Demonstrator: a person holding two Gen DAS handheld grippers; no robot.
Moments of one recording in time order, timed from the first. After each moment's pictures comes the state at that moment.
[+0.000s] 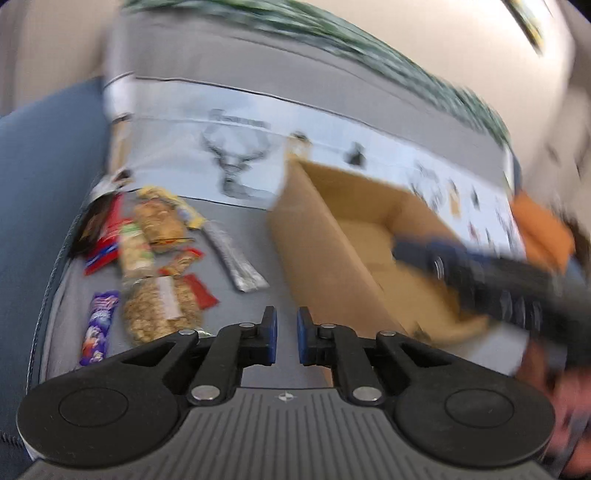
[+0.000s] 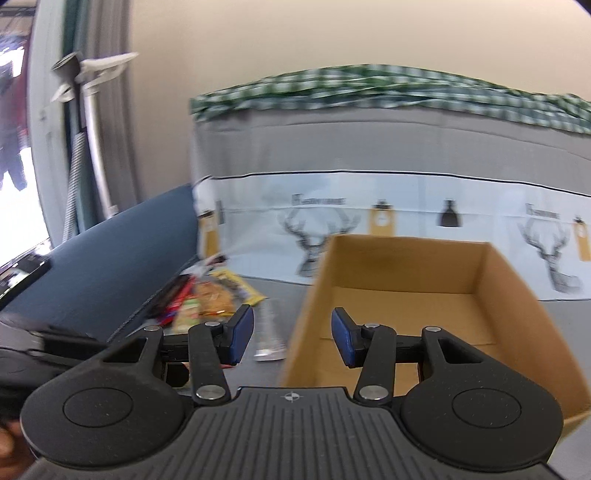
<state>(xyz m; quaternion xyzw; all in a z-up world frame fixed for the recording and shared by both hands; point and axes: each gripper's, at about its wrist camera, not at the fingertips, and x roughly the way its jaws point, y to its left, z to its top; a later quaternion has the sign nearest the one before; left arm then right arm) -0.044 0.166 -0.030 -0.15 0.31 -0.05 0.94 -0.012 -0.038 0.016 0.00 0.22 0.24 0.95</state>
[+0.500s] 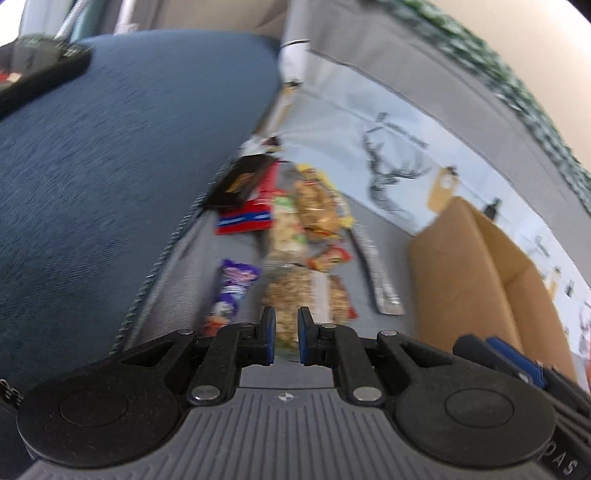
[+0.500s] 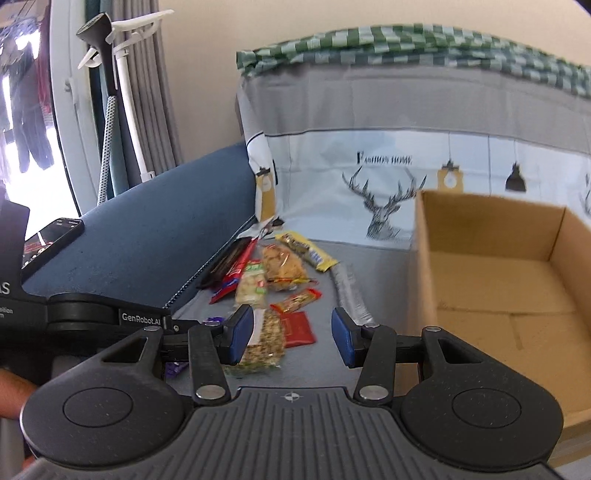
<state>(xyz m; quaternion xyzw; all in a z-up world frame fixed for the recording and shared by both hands) -0.029 0.255 -0.072 -0.25 0.35 0.14 0.89 -0.008 0.047 -0.025 0.01 0.27 0.28 0.92</state>
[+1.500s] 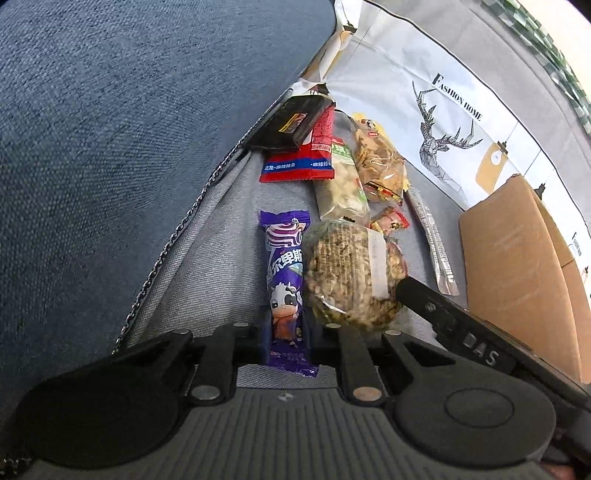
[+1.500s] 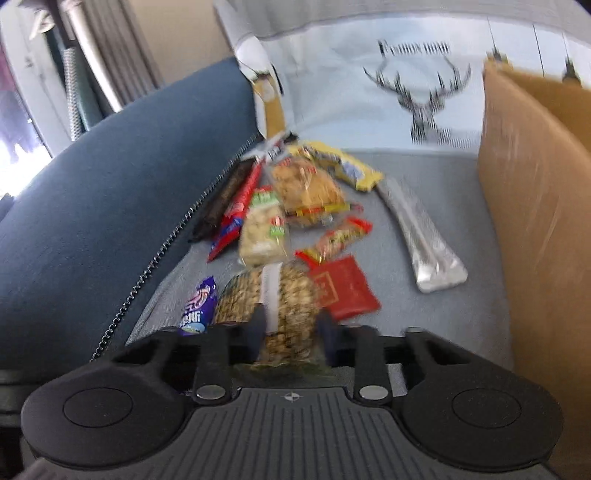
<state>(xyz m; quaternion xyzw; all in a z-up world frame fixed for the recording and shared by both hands) -0.012 0.281 -0.117 -0.28 0.42 0.15 0.85 0.073 0.125 -0.101 0.03 0.39 0.29 0.87</state>
